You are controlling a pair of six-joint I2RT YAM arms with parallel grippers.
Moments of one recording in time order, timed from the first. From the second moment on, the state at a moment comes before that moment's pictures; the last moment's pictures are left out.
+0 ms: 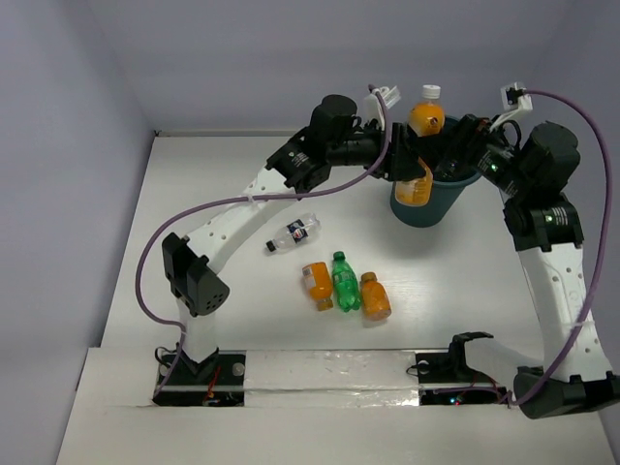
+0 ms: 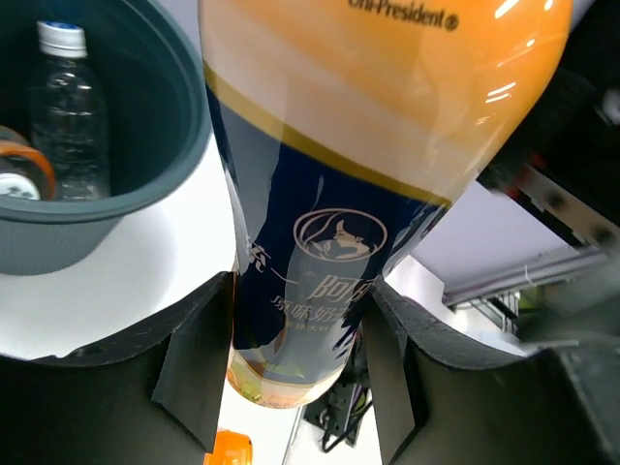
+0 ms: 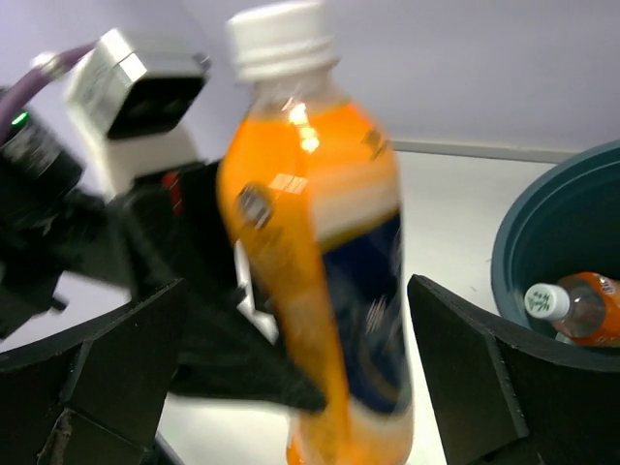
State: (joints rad) left arm -0.81 1.87 2.04 -0.36 0.55 -0.56; right arm 0.09 1.06 1.43 -0.35 -0.53 0.48
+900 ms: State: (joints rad) left arm -0.77 1.57 1.68 -0.51 0.25 -0.45; right arm 0.09 1.29 1.60 -0.30 -0.03 0.48
